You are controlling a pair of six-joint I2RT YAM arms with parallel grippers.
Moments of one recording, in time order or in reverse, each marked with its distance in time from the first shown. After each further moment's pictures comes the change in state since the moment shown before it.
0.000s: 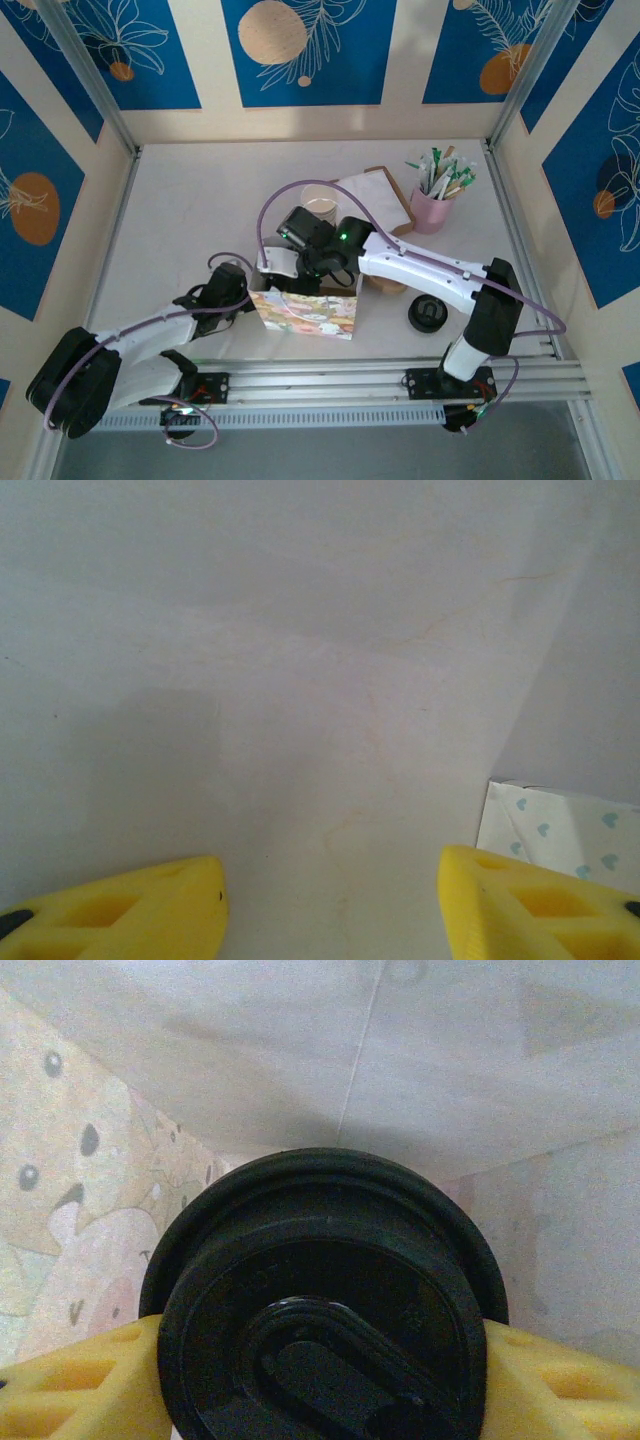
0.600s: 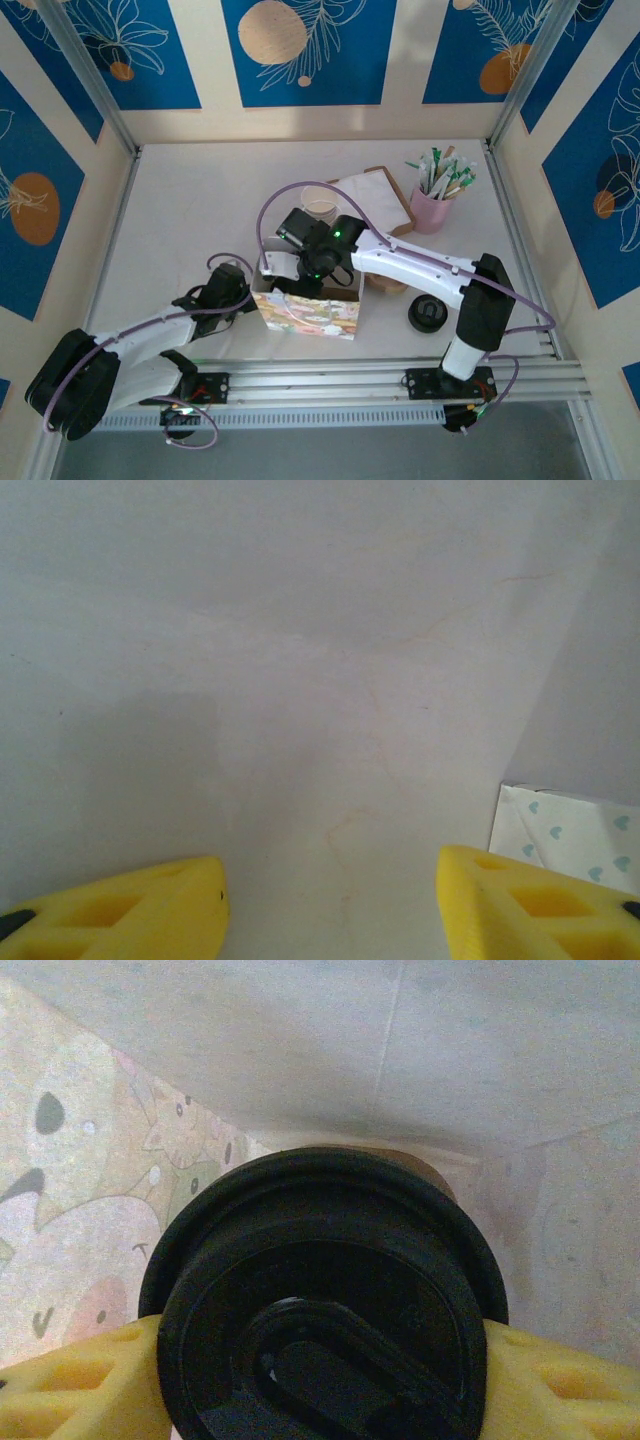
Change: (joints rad) left arm 0.003 -0.011 -0.009 0.004 0.003 0.000; right arm -0.018 0.045 0.013 -0.062 -0.054 0.000
